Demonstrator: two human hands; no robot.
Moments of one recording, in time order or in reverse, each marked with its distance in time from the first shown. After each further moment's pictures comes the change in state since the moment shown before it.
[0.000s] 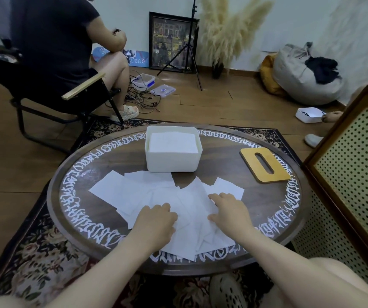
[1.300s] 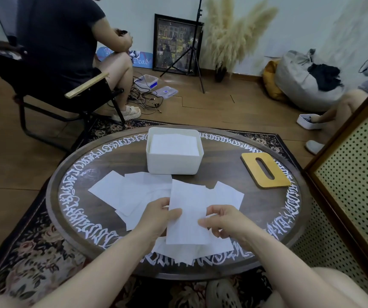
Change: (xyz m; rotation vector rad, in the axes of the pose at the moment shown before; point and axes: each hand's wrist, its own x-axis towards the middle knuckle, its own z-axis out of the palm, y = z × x) left_hand 0.000 0.011 -0.025 -1.670 0.014 -0.548; right_hand -0.016 -0.007 -0.031 1.102 -0.450 0.272
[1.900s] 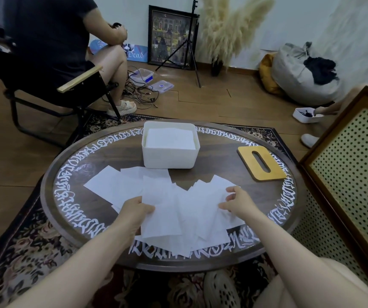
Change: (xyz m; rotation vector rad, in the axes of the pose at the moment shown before) left_hand 0.005 -0.007 -0.030 -0.015 0.157 -0.090; right_hand 0.041 0.021 -0.039 -0.189 0.391 0.112
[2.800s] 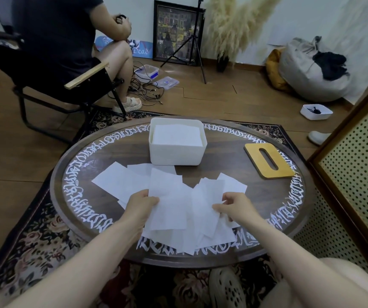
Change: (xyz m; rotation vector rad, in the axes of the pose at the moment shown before) left_hand -0.003 0.004 -0.001 -0.033 0.040 0.056; right_hand -0.022 0.001 0.021 -0.097 -0.023 -0.175
